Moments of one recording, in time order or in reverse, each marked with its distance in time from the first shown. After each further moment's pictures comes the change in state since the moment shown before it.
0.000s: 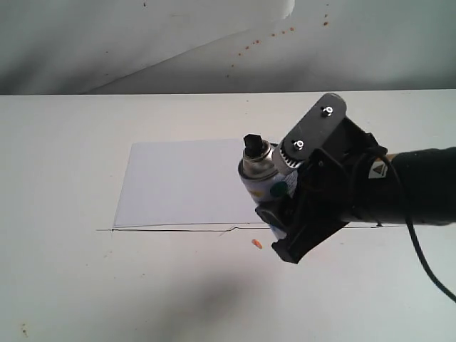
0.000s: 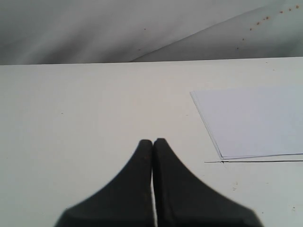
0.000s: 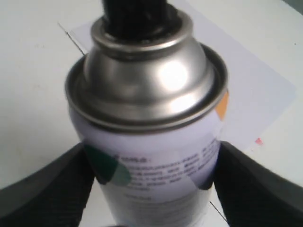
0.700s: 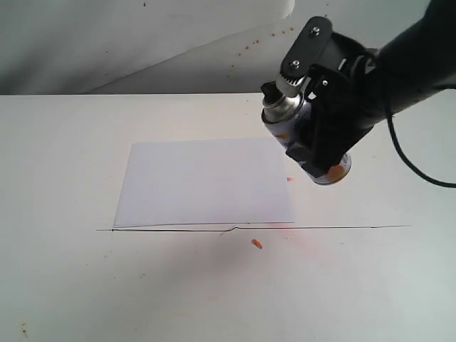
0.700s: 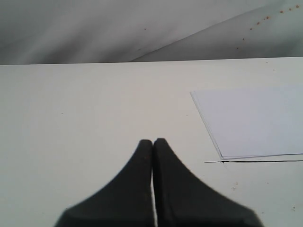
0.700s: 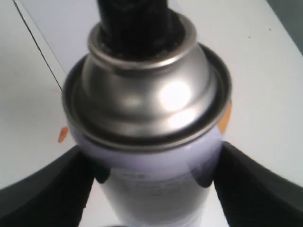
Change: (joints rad) left arm 0.000 0.000 0.000 0.000 0.000 0.000; right arm -0.188 0.203 -0.468 -0.341 0.476 0.000
